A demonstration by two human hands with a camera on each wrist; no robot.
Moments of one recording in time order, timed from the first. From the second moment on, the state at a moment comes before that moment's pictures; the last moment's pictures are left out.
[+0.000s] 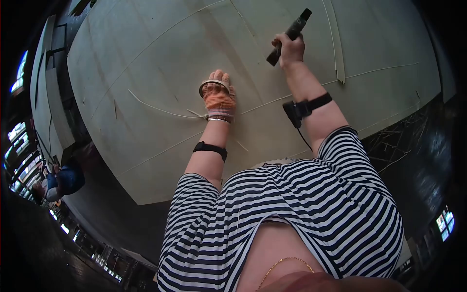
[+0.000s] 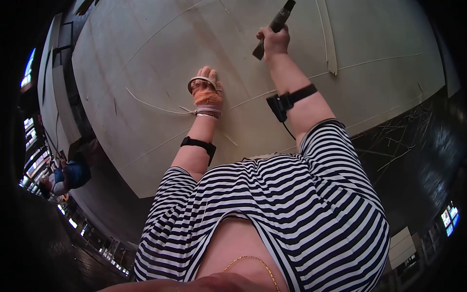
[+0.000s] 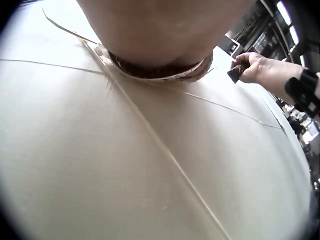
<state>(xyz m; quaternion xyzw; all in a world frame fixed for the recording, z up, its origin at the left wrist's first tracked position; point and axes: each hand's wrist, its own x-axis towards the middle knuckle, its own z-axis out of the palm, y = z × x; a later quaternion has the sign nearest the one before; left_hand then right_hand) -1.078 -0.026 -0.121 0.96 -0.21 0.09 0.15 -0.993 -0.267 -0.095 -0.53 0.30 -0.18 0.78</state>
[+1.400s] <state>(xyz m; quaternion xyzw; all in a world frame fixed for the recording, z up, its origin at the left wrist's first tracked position) -1.033 -0.073 -0.104 0.89 -0.03 -0.01 0.46 -0.994 -0.246 -0.095 -0.58 0.36 -0.09 0.73</state>
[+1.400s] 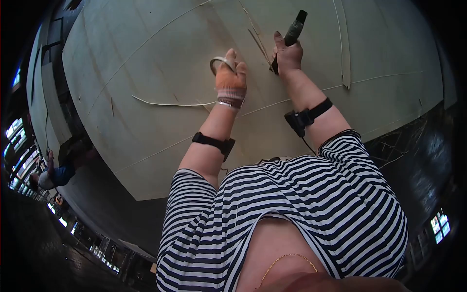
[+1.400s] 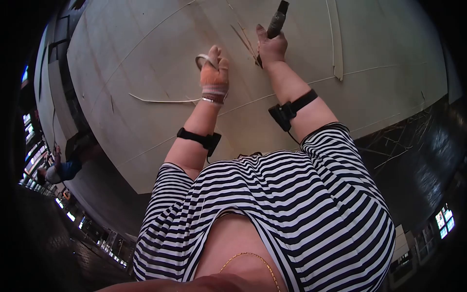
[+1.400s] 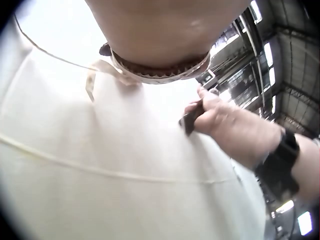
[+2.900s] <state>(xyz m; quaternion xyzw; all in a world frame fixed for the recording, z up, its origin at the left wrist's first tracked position) -1.099 -0.132 -0.108 0.88 -0.06 -0.39 0.25 -1.195 -0.231 -0.114 -0.85 0.23 0.05 0.46</state>
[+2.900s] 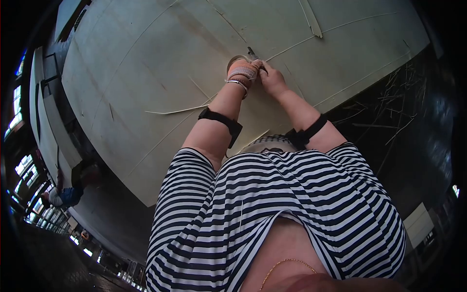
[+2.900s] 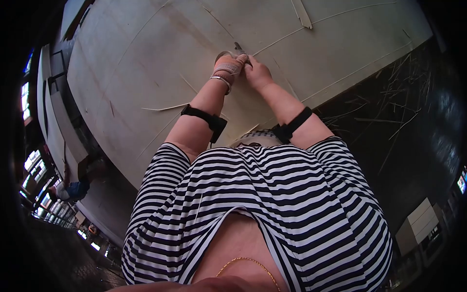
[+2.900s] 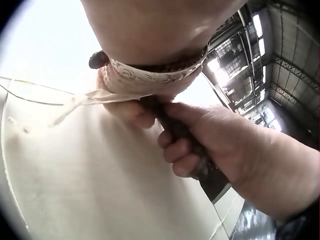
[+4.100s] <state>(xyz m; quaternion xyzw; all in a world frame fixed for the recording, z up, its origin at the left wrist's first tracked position) -1.162 -0.076 -0.053 0.93 -0.03 -0.33 0.15 -1.240 -0.299 -0.064 -0.59 0.39 -0.02 0.71</state>
